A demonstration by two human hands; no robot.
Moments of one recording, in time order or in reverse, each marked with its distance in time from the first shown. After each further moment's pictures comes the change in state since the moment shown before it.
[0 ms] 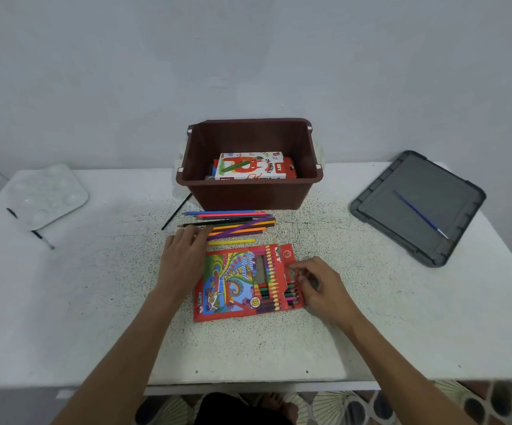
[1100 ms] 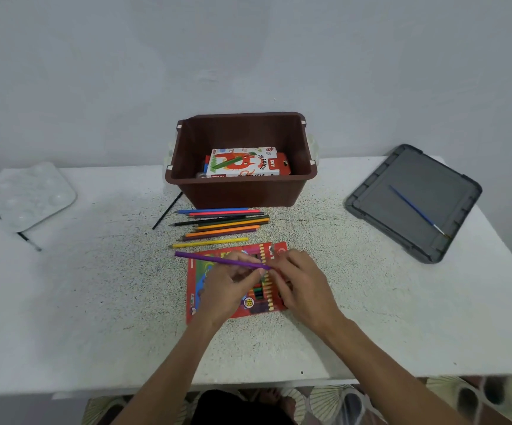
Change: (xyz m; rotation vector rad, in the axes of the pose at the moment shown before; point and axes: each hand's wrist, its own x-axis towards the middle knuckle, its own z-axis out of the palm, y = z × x) left_hand -0.018 0.108 -0.028 -1.228 -0.286 -0.501; right_hand 0.002 -0.040 0.015 -0.422 0.126 -0.345
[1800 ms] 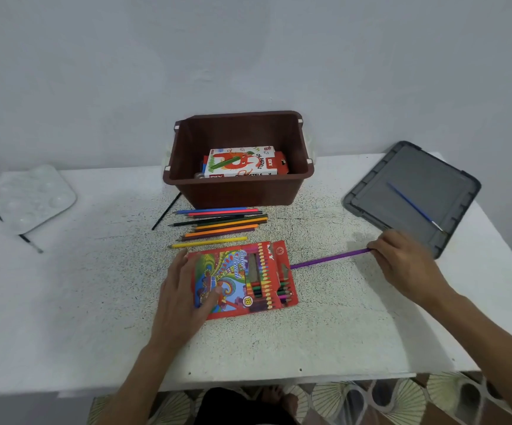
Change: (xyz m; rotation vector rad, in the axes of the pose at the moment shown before) left_hand -0.018 -0.066 -0.067 0.749 0.201 0.241; right_hand -0.020 0.125 -0.118 -0.500 -0.056 -0.019
